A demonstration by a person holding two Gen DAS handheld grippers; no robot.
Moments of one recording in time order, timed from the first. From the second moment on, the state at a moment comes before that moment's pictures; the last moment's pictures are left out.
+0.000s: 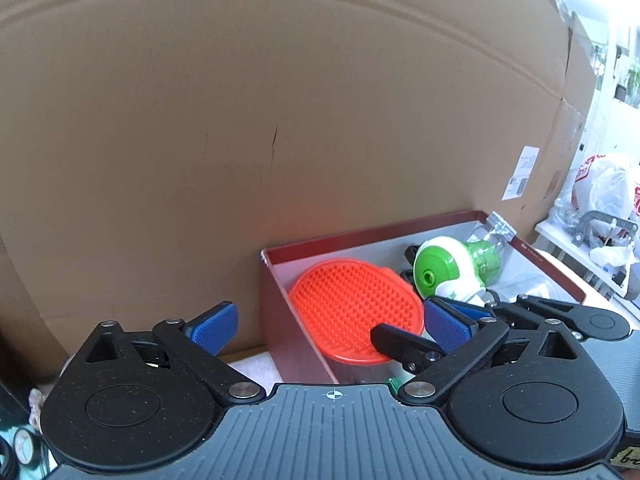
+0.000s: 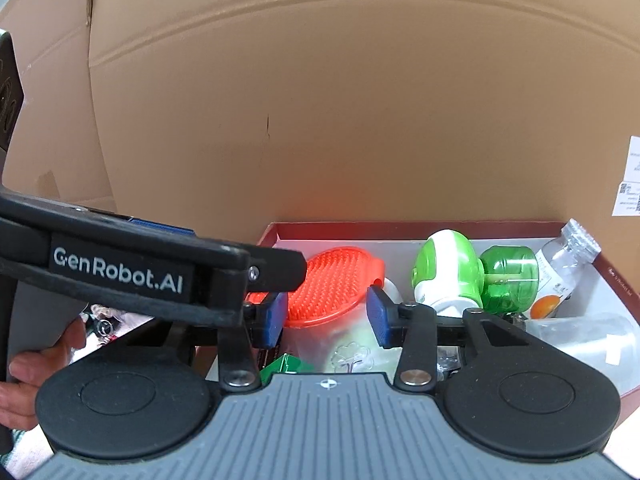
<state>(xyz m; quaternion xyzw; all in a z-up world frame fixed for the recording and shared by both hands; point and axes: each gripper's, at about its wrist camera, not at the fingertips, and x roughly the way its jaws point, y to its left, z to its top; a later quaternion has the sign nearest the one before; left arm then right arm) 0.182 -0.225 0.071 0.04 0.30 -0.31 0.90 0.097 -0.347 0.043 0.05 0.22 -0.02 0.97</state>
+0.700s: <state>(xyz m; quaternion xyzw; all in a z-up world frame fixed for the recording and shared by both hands) 0.079 -0.154 0.054 -0.04 0.29 -0.29 0.91 0.014 -0.274 0.053 0.01 0.17 0.01 0.98</state>
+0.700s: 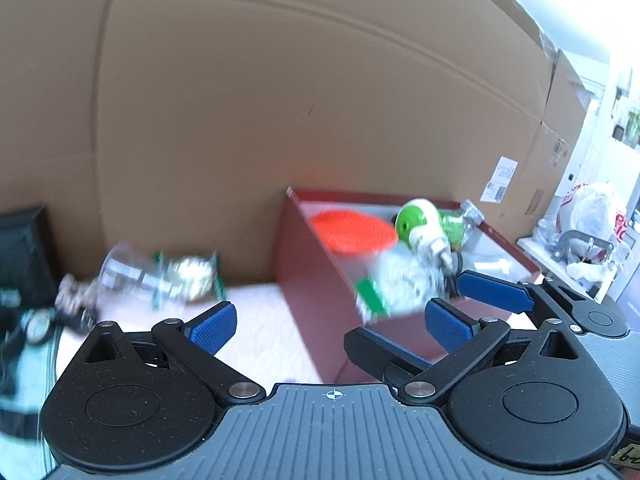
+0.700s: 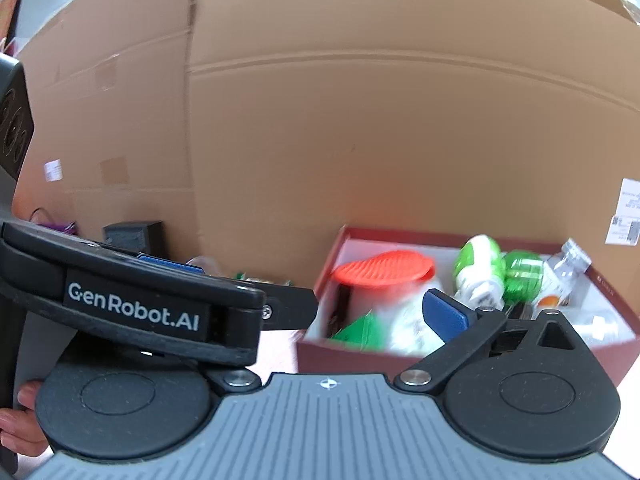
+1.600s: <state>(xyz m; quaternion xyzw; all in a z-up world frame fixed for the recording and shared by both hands) 0.073 -0.100 -0.026 0.00 0.40 -0.27 0.88 -0.040 -0.196 -0.025 0.01 0.31 0.03 0.95</state>
